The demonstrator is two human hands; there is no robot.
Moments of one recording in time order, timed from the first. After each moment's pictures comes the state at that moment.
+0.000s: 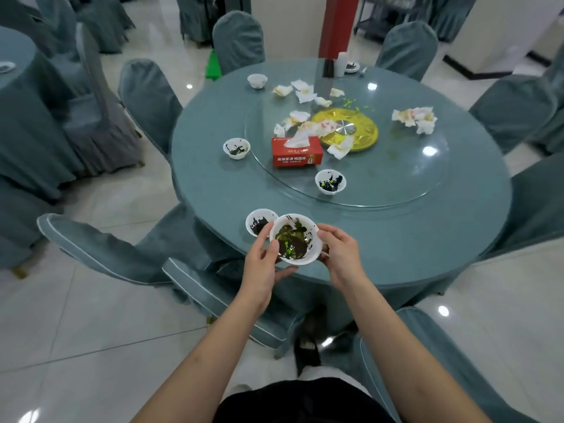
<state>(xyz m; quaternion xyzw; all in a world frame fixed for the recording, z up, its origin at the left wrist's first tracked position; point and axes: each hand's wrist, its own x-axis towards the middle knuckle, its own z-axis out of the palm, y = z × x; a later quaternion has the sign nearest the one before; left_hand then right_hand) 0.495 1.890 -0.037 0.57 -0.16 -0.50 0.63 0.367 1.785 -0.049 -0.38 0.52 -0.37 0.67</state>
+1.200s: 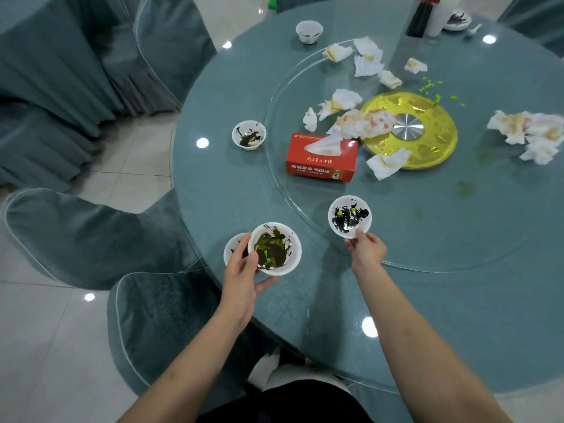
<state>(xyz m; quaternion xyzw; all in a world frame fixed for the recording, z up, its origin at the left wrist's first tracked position) 0.521 1.696 -0.101 0.62 0.04 -0.41 0.67 0.399 1.448 -0.224 -0.22 0.66 -0.33 0.64</state>
